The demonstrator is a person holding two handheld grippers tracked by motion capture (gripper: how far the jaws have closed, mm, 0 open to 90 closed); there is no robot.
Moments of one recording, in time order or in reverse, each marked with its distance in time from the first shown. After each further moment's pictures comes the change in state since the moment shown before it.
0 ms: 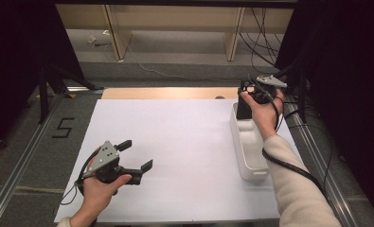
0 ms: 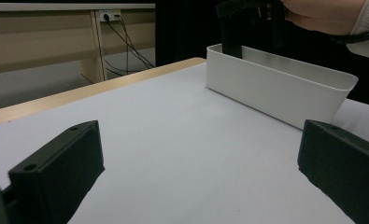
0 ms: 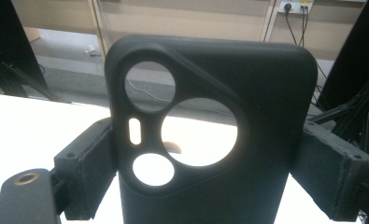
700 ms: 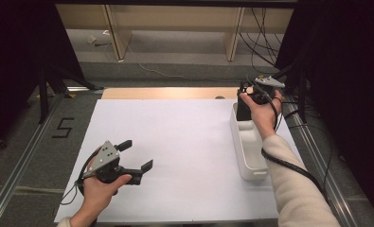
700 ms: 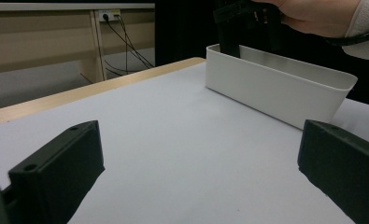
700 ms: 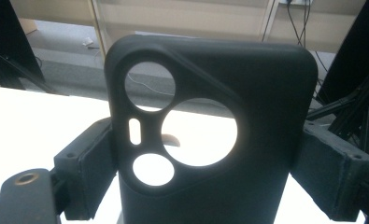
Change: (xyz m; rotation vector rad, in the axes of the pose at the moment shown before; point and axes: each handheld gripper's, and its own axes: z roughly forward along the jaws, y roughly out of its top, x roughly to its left) left arm 0.000 0.000 0.000 0.002 -0.001 -0.003; right arm -0.001 -0.005 0.008 0.031 -0.004 -0.005
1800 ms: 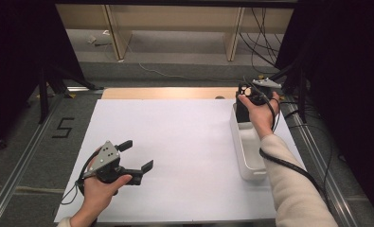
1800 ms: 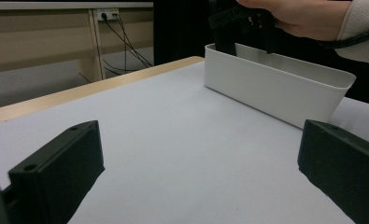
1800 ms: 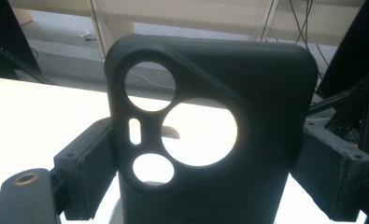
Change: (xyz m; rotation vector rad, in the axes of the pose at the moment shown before) left arm 0.000 0.000 0.001 0.003 -0.006 0.003; right arm 0.001 -0.007 0.010 0.032 -0.004 -0.001
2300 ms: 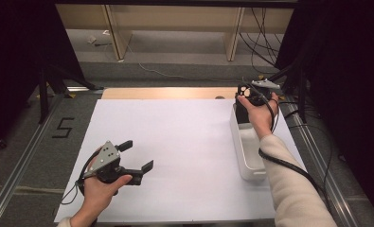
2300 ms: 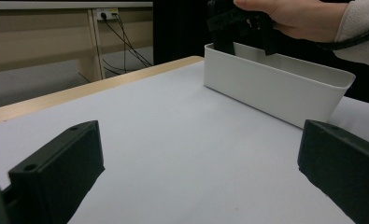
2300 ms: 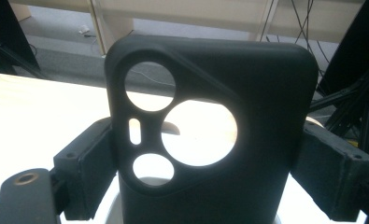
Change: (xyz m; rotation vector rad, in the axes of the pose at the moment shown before) left arm 0.000 0.000 0.000 0.003 -0.002 0.002; right arm 0.000 -0.004 0.004 0.013 -0.001 -0.006
